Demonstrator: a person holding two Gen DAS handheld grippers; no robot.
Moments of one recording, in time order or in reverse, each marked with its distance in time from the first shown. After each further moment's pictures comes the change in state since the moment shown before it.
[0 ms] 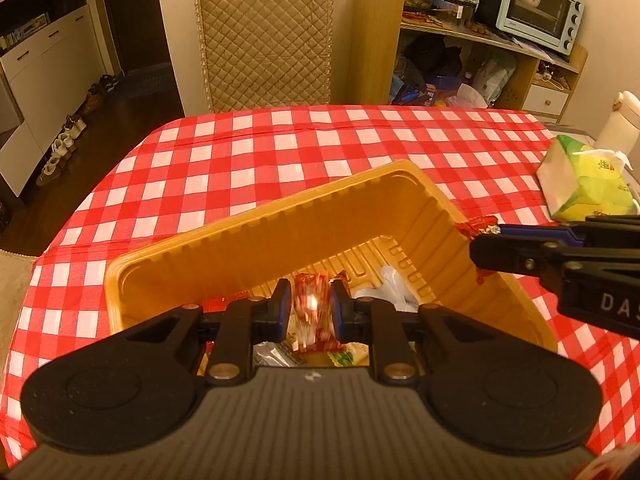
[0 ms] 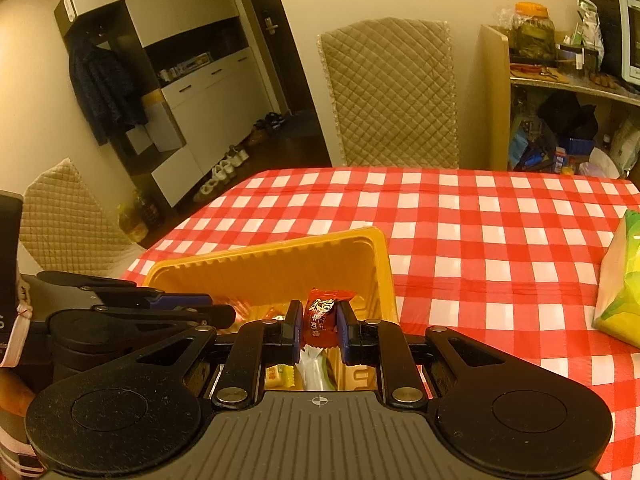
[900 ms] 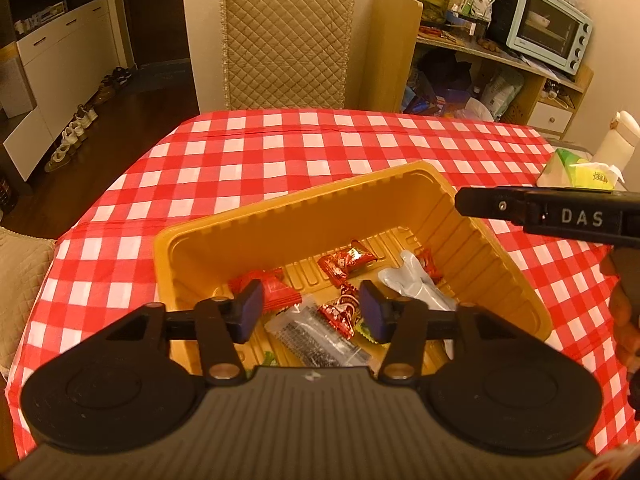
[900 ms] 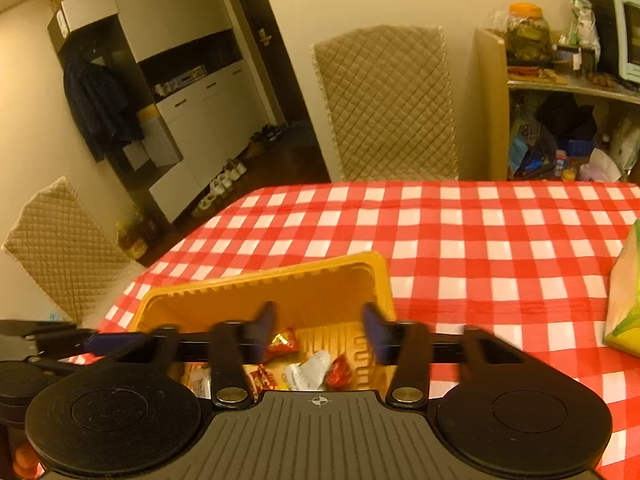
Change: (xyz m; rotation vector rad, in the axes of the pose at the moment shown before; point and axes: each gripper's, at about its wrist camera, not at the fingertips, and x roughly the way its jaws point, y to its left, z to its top) left arm -0.040 0.028 -0.020 -0.060 -0.022 -0.004; right arm 0.011 -0.003 0.014 0.031 -0.048 -0.004
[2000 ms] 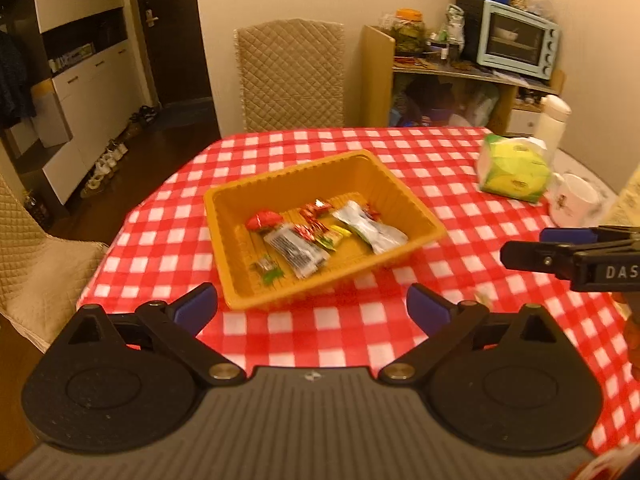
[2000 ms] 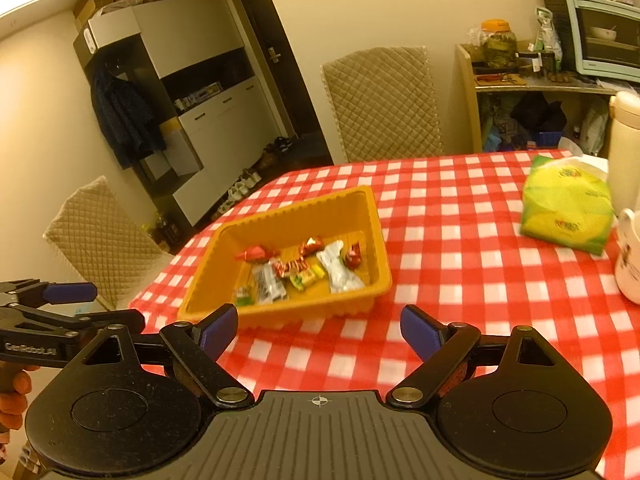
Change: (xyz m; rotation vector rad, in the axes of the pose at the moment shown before) left arm -0.184 -0.063 -0.107 0.043 -0.109 0.067; right arm -0.202 0.019 -0.108 0.017 -0.032 0.036
